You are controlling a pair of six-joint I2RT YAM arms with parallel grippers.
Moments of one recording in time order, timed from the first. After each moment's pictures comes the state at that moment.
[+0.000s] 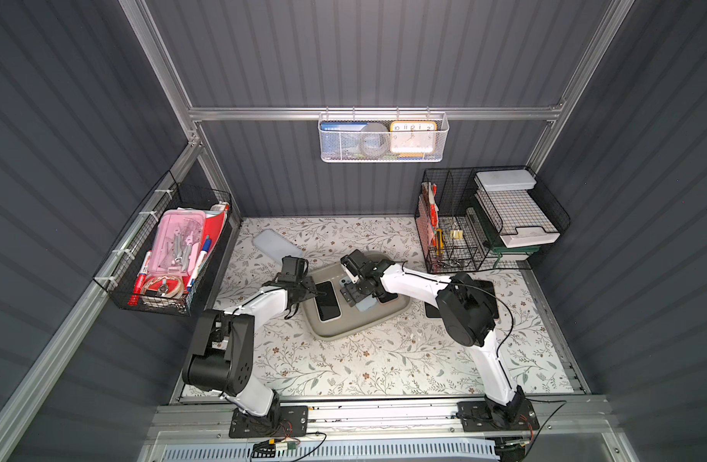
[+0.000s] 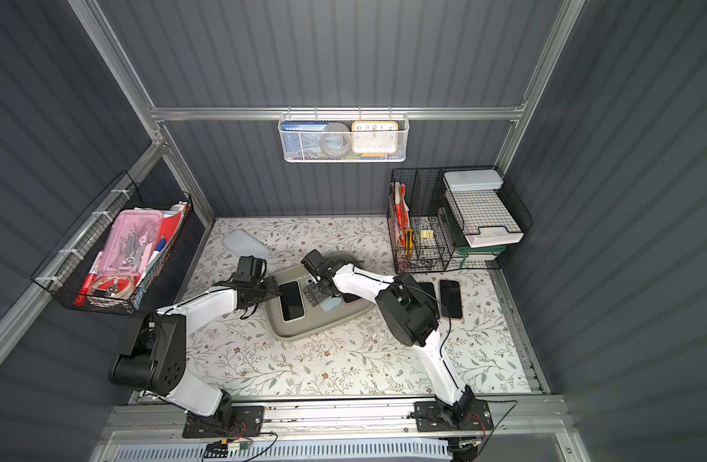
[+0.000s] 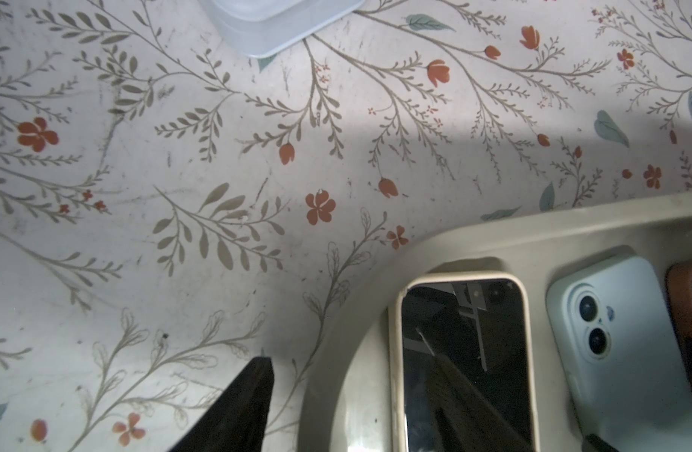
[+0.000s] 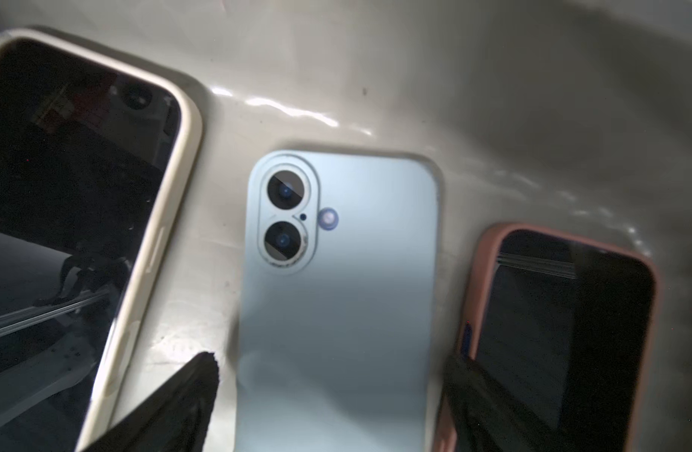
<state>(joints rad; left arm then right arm) -0.22 1.59 0.85 -0.24 -0.06 -0.44 0.80 2.24 1.71 -0.57 0.12 0.13</state>
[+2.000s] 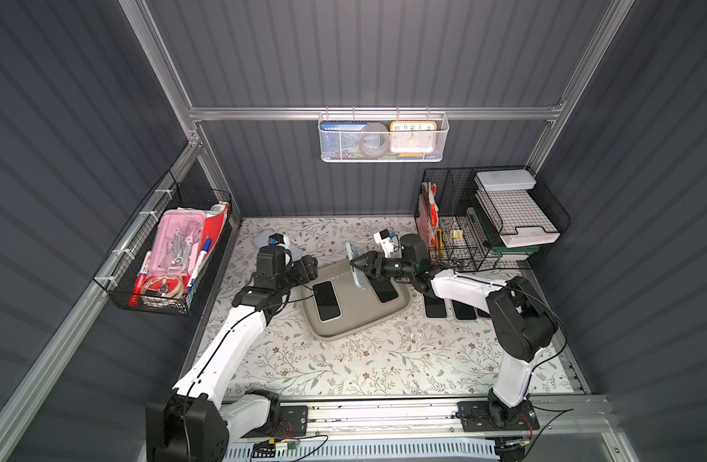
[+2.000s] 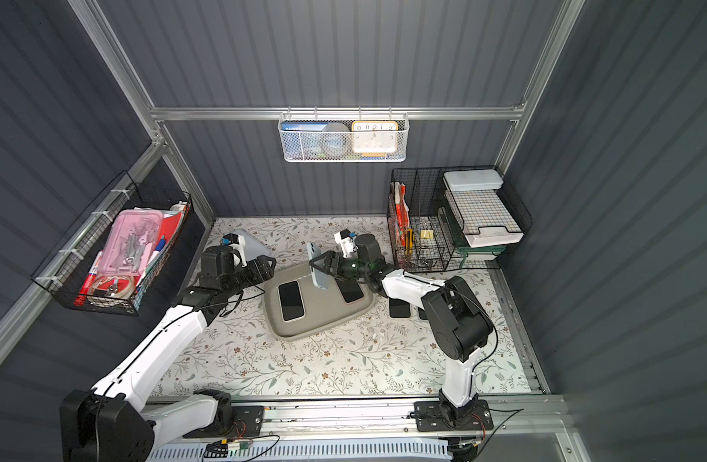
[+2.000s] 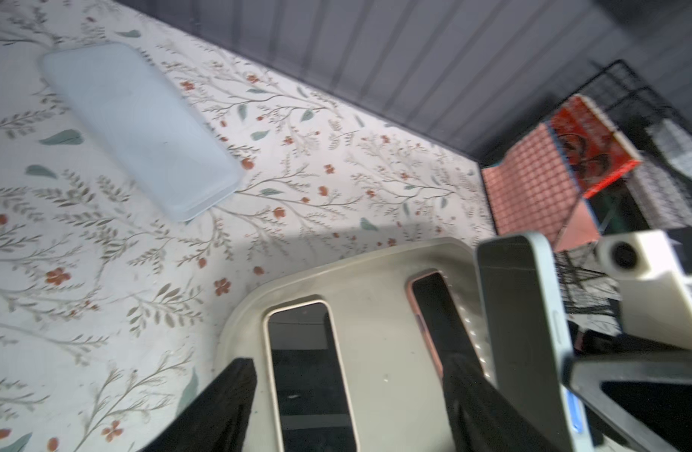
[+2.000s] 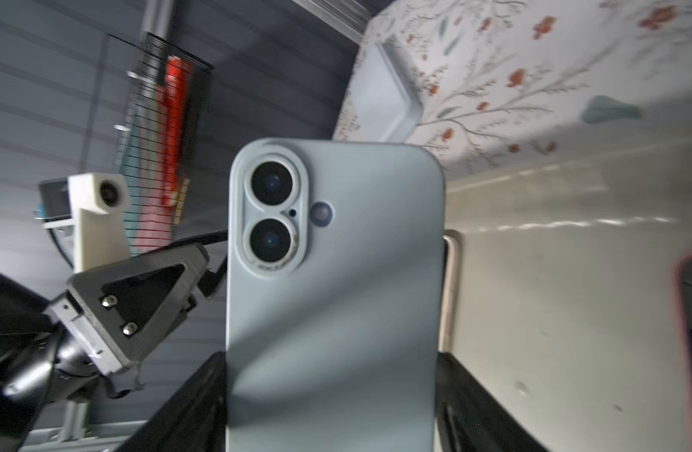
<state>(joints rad) -0.22 1.16 0.93 -0.31 0.17 -0.42 0.56 1.87 1.16 0.43 -0.72 0.95</state>
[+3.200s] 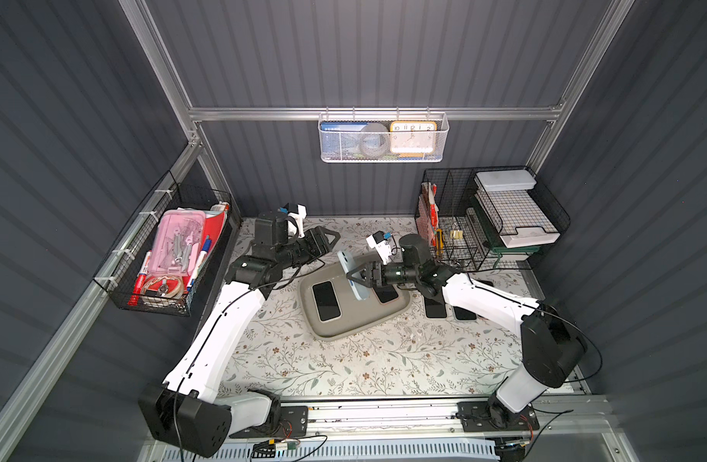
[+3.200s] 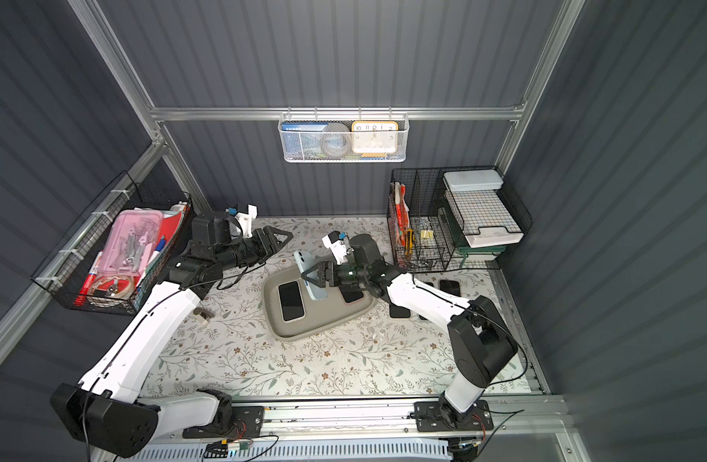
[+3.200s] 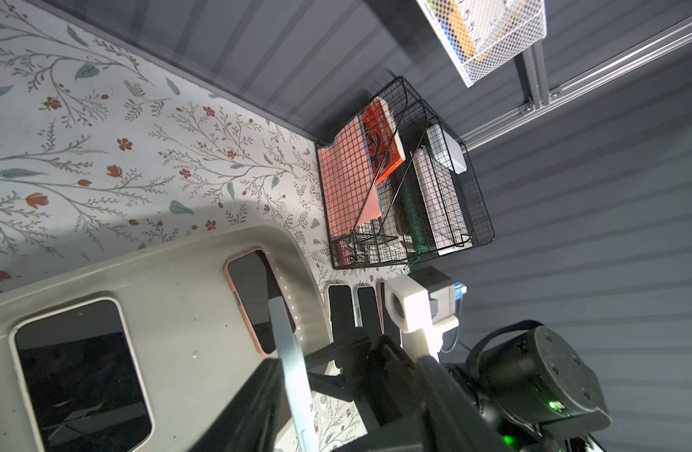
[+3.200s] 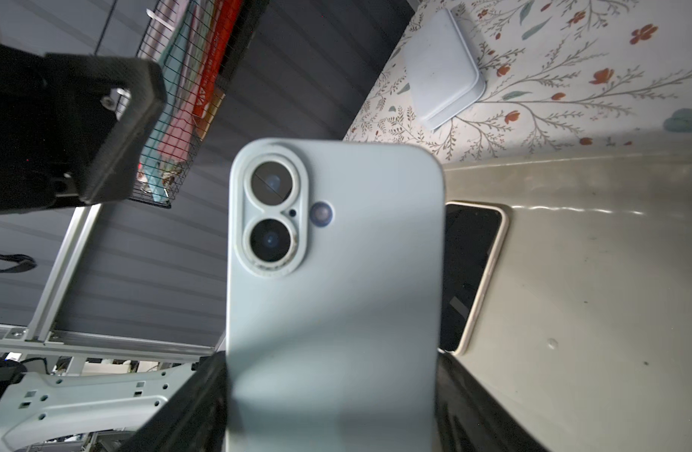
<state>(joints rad) -0.32 1.29 1.34 -0.54 0.44 -0.66 0.66 1.65 1.18 0.04 -0.63 0.60</state>
